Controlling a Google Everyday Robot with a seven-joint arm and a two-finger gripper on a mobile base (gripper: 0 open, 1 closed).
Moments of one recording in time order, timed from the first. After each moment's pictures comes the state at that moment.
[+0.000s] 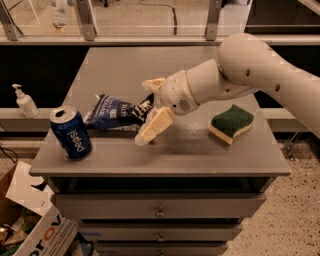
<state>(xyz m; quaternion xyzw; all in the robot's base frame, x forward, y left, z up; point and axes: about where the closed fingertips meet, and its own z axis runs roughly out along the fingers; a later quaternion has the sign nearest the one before) 0.543 0.042 0.864 -0.61 0.62 0.31 0.38</state>
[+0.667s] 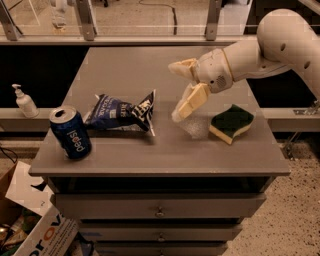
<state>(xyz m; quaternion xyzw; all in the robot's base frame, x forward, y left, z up) 0.578 -0.034 0.898 -0.61 0.60 0.34 0.38</state>
